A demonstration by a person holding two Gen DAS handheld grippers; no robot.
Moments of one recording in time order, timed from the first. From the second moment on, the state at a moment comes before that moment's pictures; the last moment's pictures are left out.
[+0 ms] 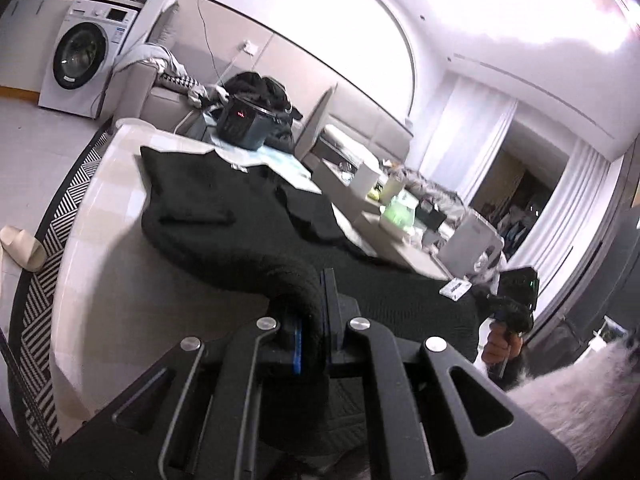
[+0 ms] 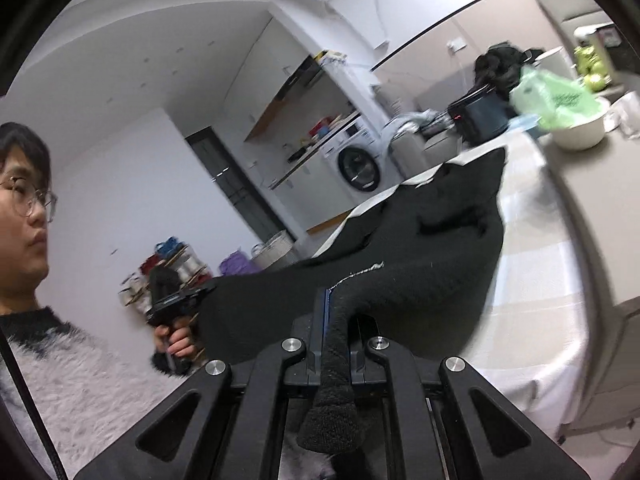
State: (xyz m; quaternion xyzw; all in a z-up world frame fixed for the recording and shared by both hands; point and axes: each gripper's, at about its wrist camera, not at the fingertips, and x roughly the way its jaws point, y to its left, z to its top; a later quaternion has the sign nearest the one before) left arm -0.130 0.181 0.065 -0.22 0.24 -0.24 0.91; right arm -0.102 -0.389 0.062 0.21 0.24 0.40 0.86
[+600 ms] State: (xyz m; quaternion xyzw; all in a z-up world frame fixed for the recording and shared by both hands) left arm 0.103 0.239 0.127 -0.31 0.17 -0.13 0.92; right arm 0.133 -0.362 0.130 0.33 0.18 0.19 0.90
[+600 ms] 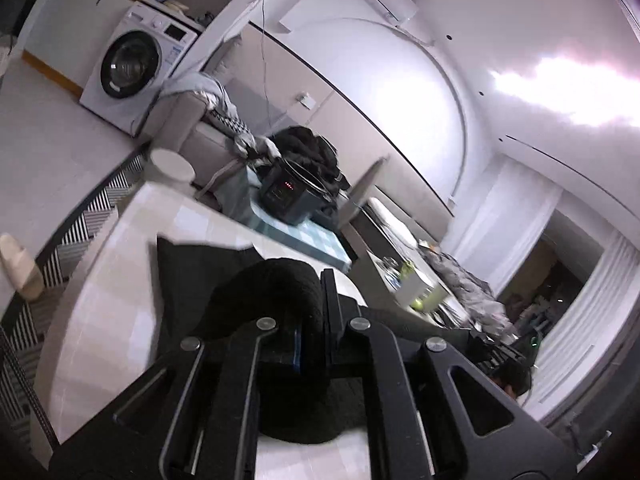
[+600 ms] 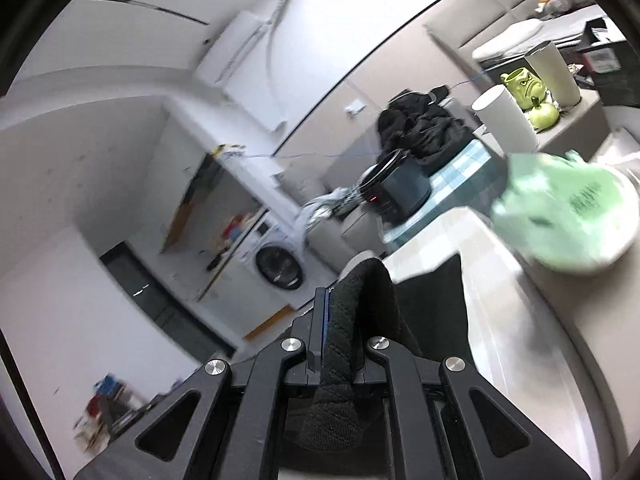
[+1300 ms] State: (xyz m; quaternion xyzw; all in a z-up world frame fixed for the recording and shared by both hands) left arm 0.428 0.277 -0.016 -0.37 0.38 -0.03 0.85; right arm 0.399 -0.324 0.062 0.36 0.36 0.08 0.86
